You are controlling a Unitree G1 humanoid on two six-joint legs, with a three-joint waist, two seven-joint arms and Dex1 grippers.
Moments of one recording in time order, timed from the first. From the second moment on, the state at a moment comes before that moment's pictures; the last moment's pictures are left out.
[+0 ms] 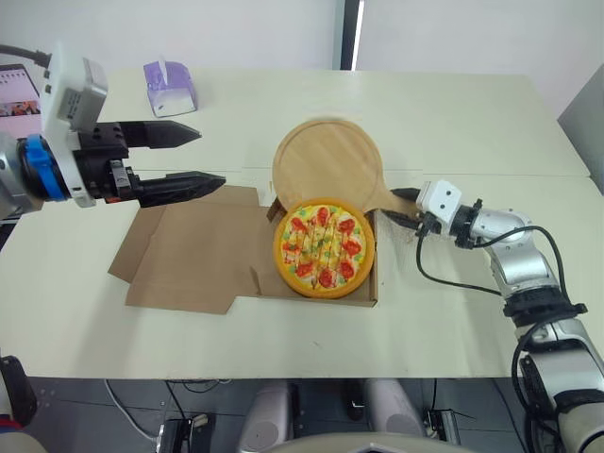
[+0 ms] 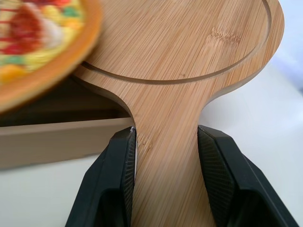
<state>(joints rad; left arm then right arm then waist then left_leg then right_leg) -0.60 1.10 0.29 -0.23 -0.79 0.92 -1.09 -0.66 -0.55 0.10 0.53 -0.03 -0.30 0.82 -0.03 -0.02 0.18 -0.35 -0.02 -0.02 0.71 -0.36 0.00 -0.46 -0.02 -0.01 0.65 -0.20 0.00</state>
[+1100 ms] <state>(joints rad) -0.94 0.50 -0.13 -0.05 -0.63 0.62 -1.10 0.09 -0.69 -0.56 -0.29 0.32 0.85 0.53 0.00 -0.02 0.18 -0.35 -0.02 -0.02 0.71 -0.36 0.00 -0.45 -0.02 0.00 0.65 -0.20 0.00</state>
